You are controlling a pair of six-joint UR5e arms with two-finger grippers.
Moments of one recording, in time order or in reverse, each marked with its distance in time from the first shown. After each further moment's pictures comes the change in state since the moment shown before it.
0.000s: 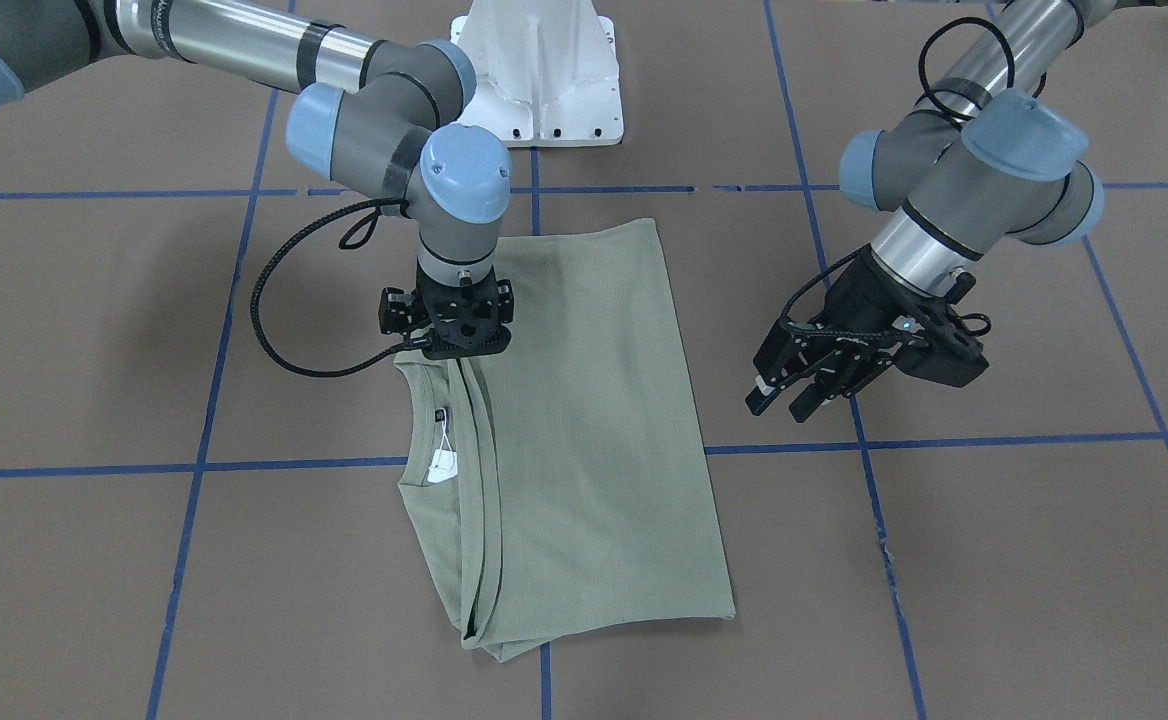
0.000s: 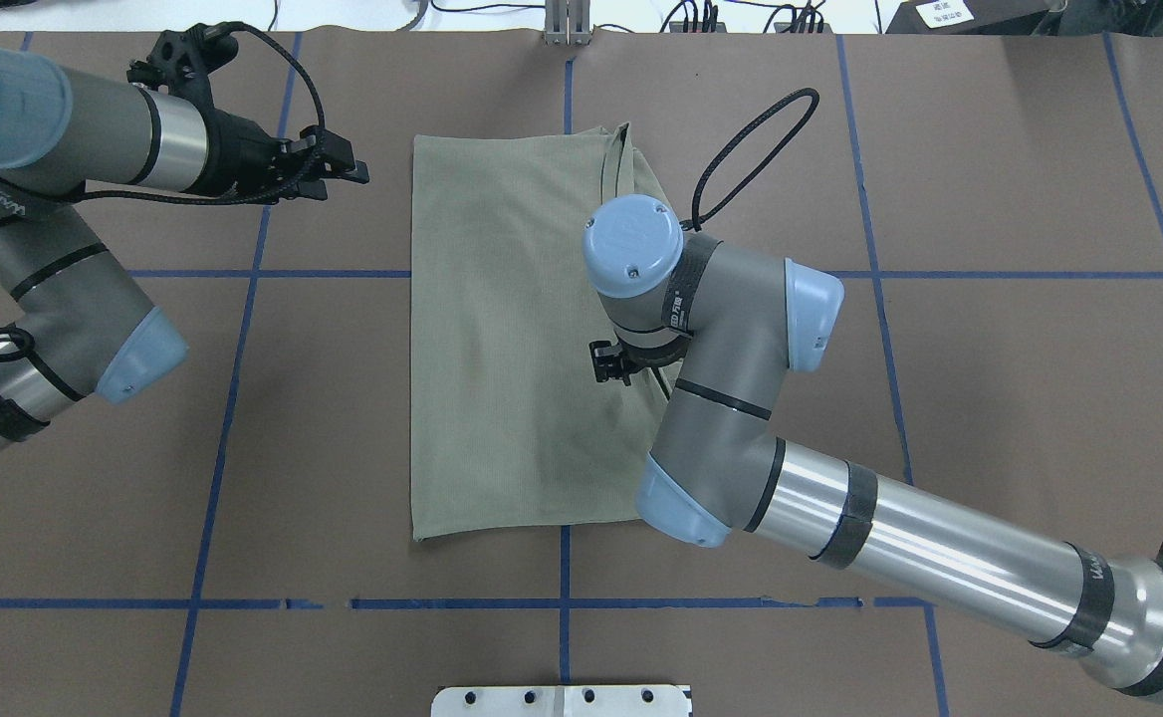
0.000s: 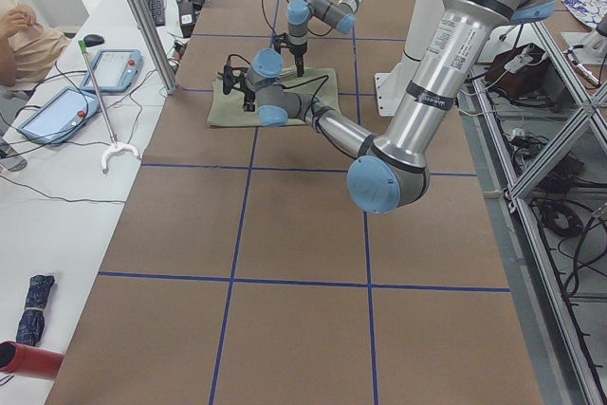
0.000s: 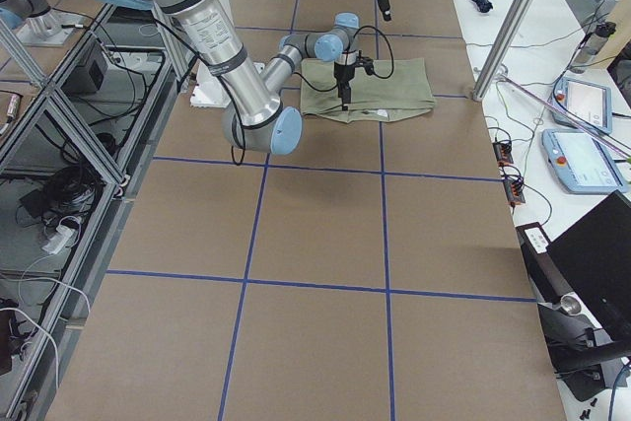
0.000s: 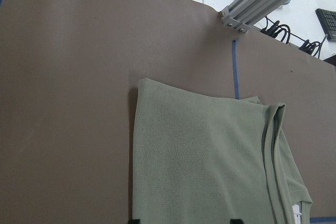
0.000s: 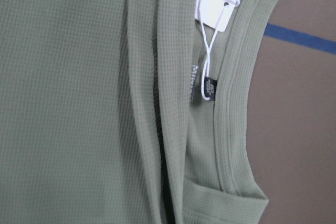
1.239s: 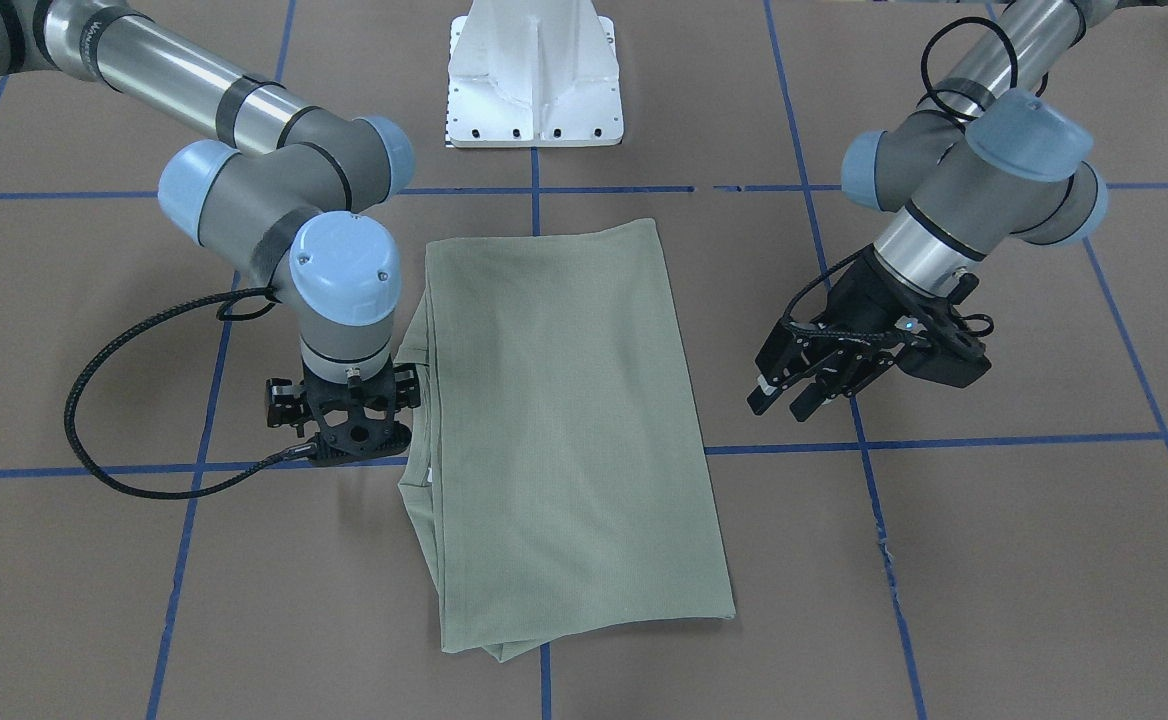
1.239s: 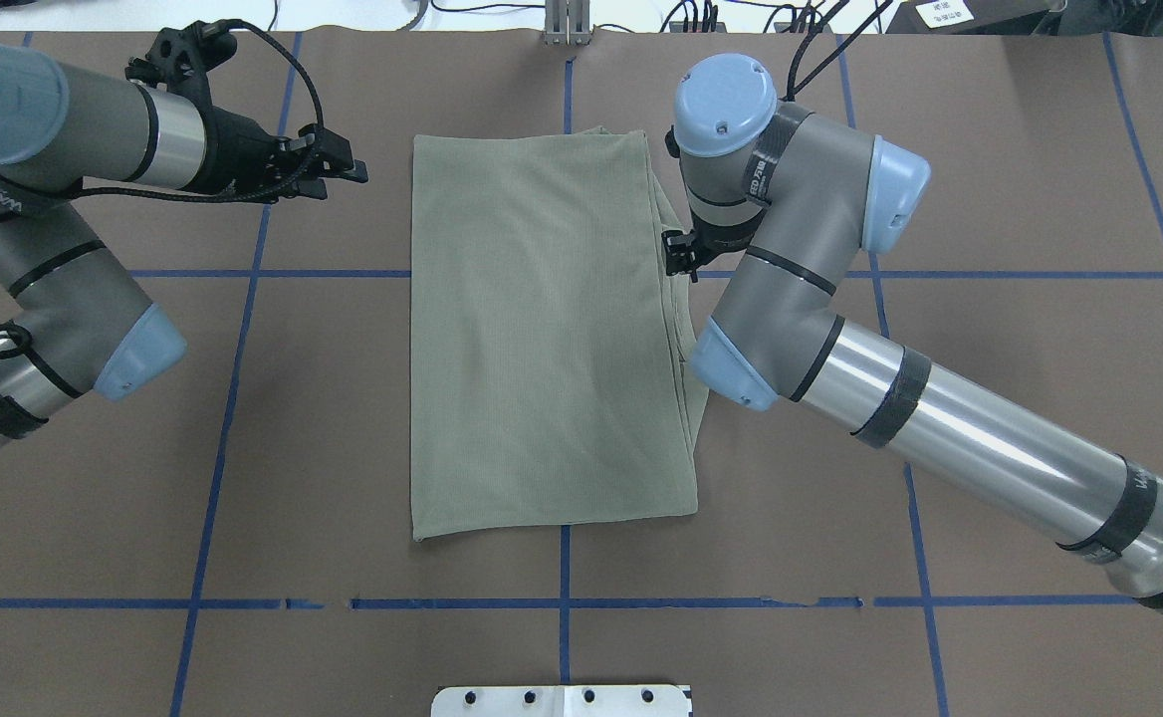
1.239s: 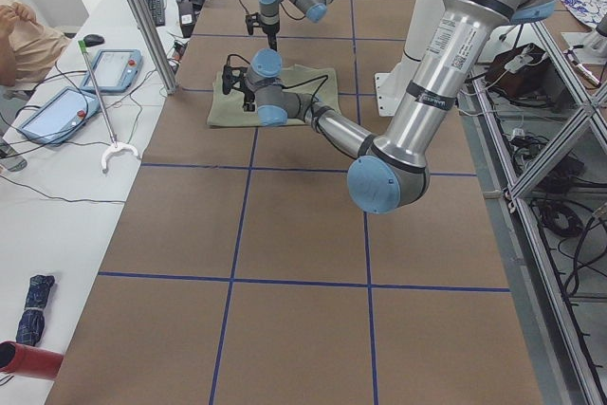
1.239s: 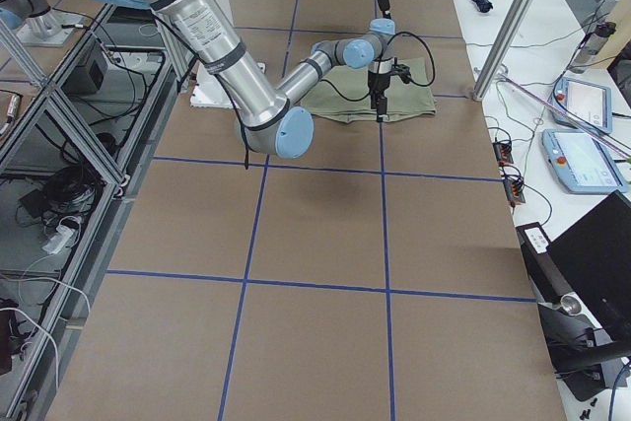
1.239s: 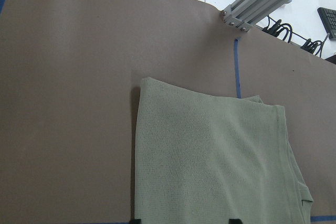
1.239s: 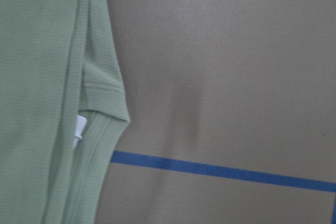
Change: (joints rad) left arm -0.005 -0.003 0.000 0.002 -0.012 0.000; right arm 0.155 0.000 -0.050 0.043 0.027 -0.045
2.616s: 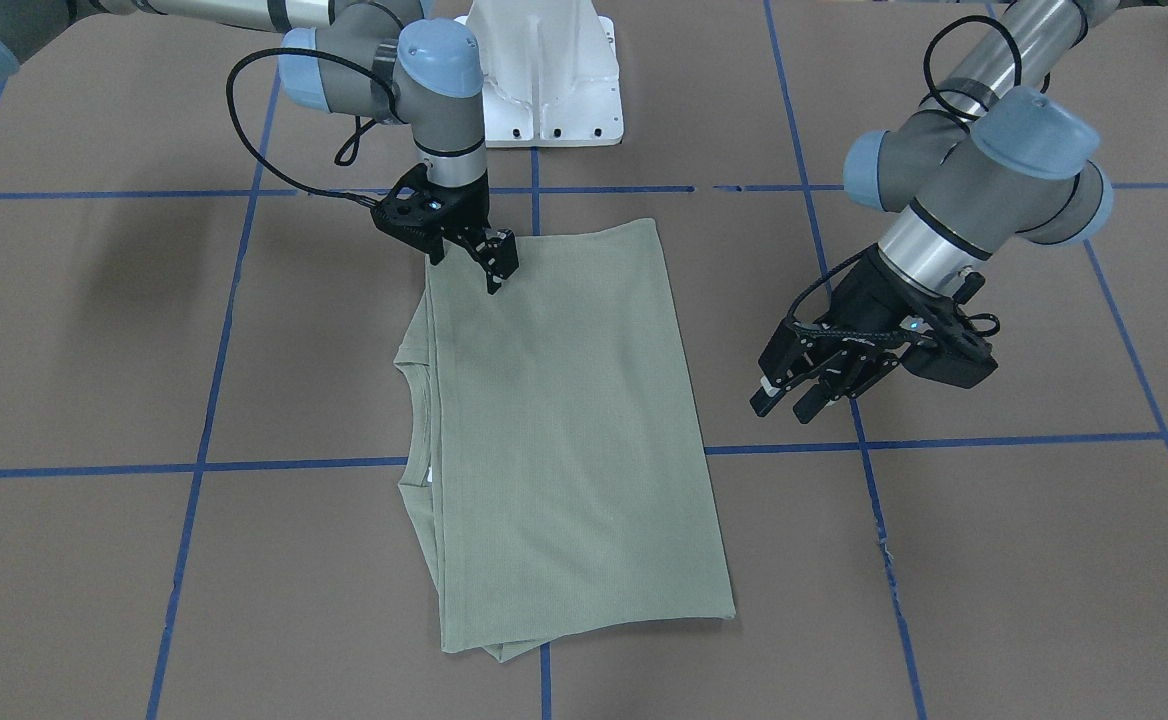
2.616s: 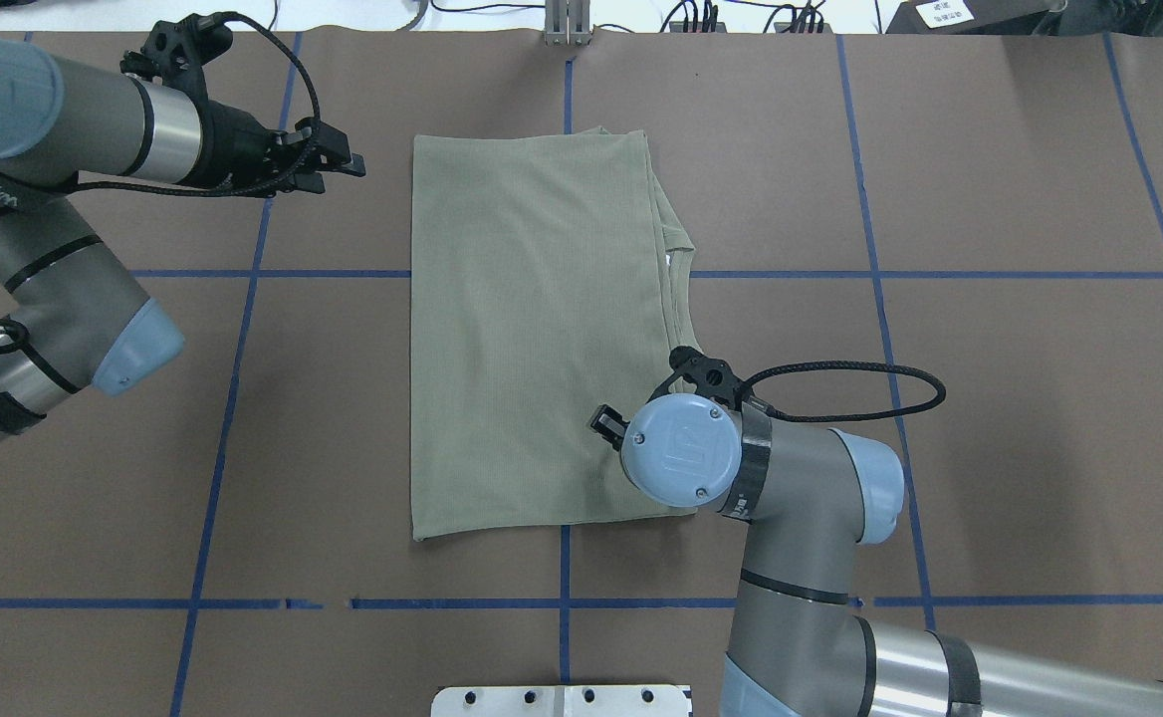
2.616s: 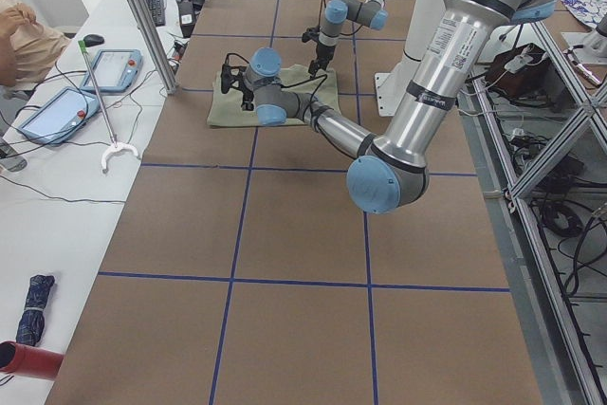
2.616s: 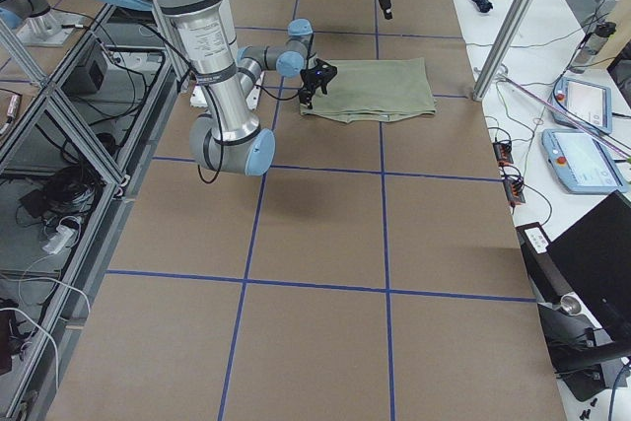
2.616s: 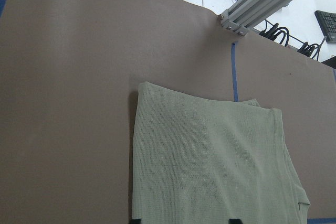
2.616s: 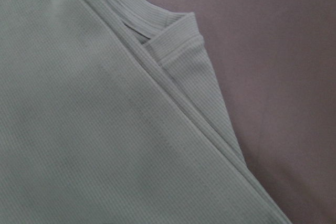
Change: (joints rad) left arm -0.007 -0.002 0.000 0.000 0.000 0.000; right arm -0.376 -0.225 0.332 0.155 -0.258 1.089
